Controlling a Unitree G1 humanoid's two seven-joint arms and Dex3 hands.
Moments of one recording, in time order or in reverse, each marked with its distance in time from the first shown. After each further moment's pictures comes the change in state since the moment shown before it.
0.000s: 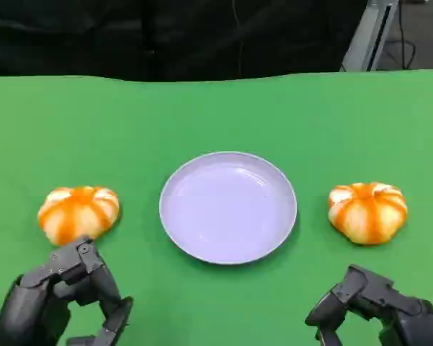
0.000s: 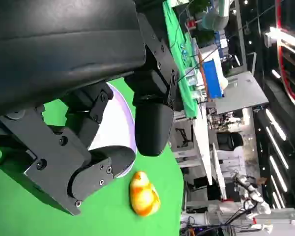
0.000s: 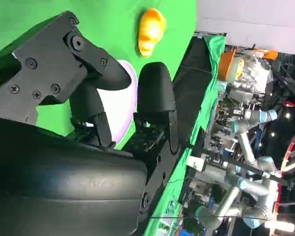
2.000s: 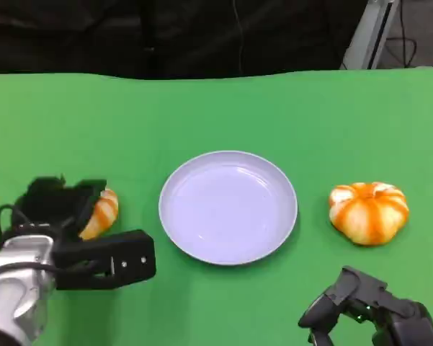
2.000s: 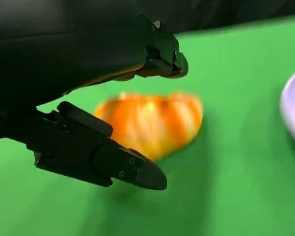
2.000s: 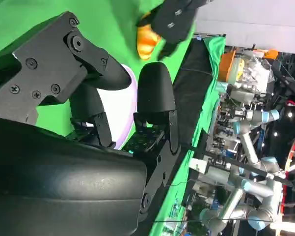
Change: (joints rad) left arm -0.814 0.235 -0.422 0.866 1.095 0.540 0.326; right arm 0.014 0.014 0.033 -0.013 -0.007 0.013 -0.015
